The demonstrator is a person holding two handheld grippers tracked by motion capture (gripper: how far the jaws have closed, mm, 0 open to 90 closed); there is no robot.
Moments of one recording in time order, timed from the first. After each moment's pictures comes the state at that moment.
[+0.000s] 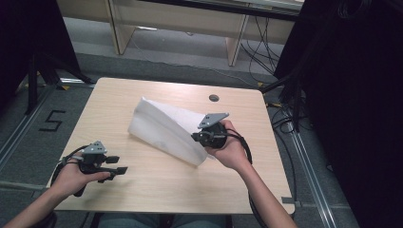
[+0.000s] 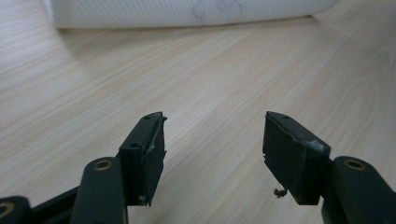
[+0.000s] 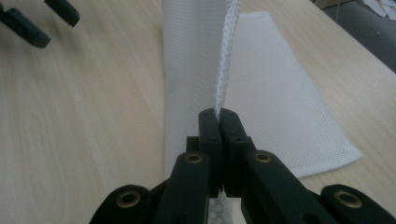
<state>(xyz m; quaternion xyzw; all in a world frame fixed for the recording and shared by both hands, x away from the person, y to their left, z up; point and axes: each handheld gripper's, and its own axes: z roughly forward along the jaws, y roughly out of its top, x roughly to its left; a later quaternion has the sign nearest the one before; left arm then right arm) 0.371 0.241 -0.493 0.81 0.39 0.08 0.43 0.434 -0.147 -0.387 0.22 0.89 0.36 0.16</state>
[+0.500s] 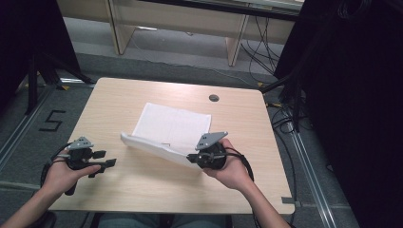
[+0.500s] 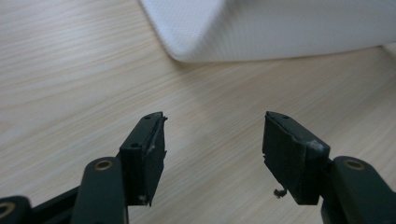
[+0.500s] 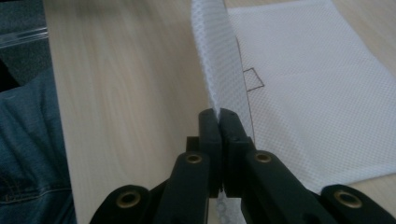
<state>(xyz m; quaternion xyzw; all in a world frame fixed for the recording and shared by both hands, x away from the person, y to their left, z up) 0.372 0.268 -0.487 0.77 0.46 0.12 0.42 0.382 -0.145 -0.402 0.19 0.91 0.36 0.10</state>
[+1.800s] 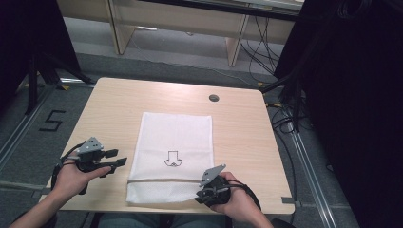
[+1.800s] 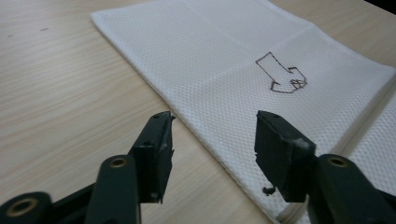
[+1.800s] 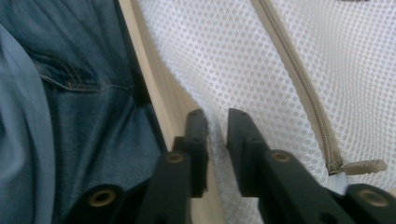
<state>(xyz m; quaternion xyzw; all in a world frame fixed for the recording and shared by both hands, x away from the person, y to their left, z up) 0.364 0.232 -0.479 0.77 0.41 0.13 0.47 0.323 -0.168 -0.462 0.19 0.95 0.26 0.00</state>
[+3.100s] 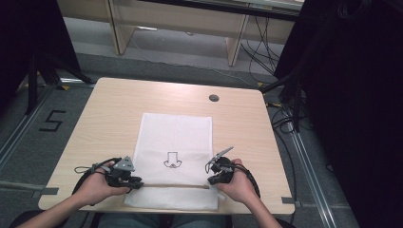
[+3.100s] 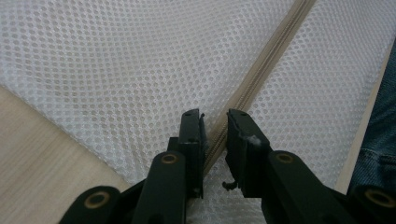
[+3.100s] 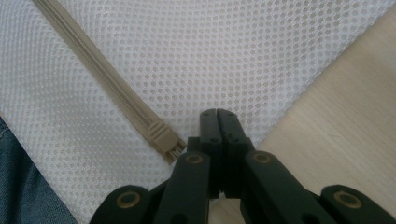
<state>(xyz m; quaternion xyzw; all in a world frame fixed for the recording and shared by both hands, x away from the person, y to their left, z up) 0.351 0.171 -0.501 0.90 0.28 0.04 0.33 0.380 -0.189 -0.477 0.38 0.90 0.19 0.02</state>
